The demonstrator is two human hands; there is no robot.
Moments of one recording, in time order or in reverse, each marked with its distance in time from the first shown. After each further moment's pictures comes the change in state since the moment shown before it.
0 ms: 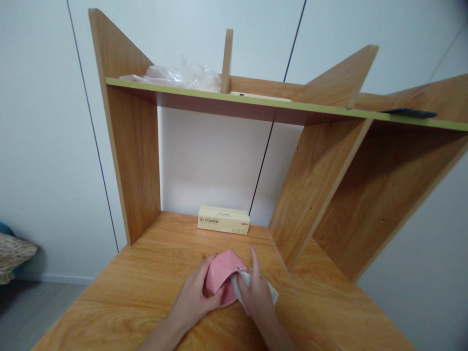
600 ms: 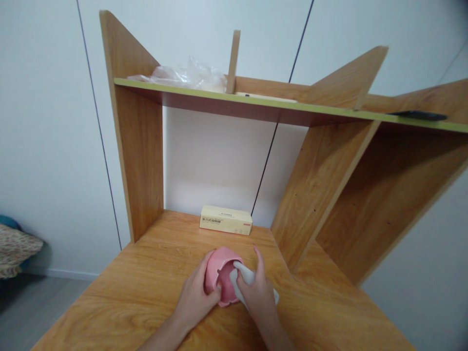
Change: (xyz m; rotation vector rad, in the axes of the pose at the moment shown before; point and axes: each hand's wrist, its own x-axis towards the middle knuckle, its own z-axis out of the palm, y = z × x) left_hand -0.002 -0.005 0.007 -0.066 0.078 -0.041; right_hand -0.001 -0.011 -0.002 -0.079 -0.028 0.108
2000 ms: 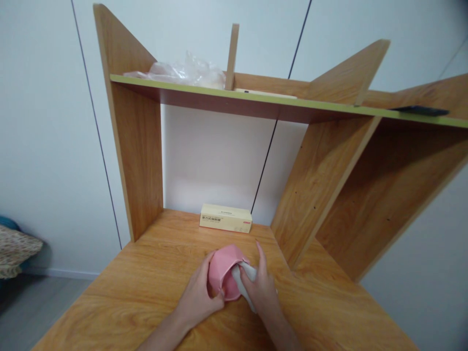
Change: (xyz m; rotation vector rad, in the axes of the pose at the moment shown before) left_hand 0.000 0.002 -0.002 -0.052 -0.073 0.064; right_hand 0.005 0.005 -0.007 0.173 -0.019 -0.021
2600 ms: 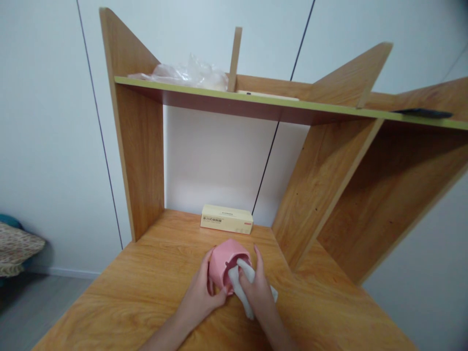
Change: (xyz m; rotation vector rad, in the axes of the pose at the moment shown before) left_hand 0.001 -0.006 0.007 -0.107 0.027 -0.047; right_hand -0.001 0.002 0.011 0.240 0.009 -0.016
